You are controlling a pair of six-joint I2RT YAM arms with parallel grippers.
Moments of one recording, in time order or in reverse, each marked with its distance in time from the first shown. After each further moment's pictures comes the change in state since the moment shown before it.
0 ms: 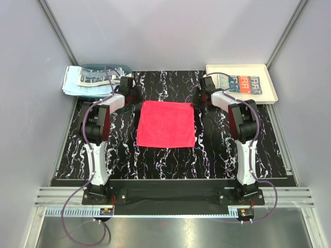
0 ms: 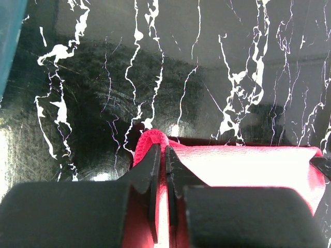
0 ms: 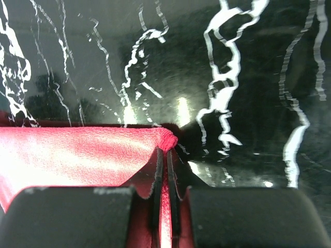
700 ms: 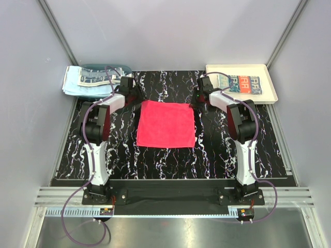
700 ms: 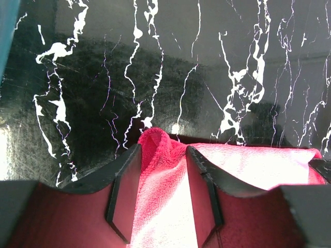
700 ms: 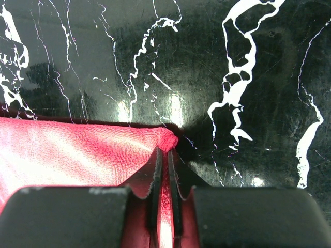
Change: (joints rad) left arm -0.005 0.000 0.000 -0.005 0.000 0.004; right arm 0.020 0.001 0.010 -0.024 0.011 -0.034
